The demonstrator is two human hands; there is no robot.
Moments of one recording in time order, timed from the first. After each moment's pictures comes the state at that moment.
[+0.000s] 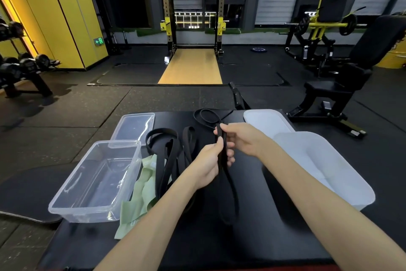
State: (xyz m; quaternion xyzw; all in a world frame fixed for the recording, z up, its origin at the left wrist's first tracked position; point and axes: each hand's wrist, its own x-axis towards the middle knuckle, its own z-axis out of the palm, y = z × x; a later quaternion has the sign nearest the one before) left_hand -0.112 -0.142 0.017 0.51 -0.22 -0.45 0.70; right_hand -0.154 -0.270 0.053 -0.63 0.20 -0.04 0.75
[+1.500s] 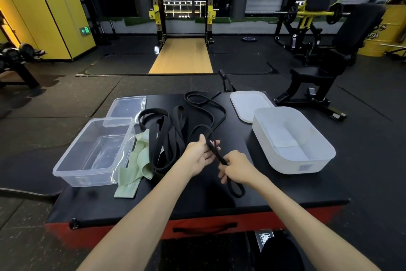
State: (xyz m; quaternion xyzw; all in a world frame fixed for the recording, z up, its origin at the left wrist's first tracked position) left_hand -0.153 -0.119 -0.022 0.55 -0.04 -0.46 0.70; right_hand -0.268 -0.192 -0.023 -0.85 0.29 -0.01 0.44
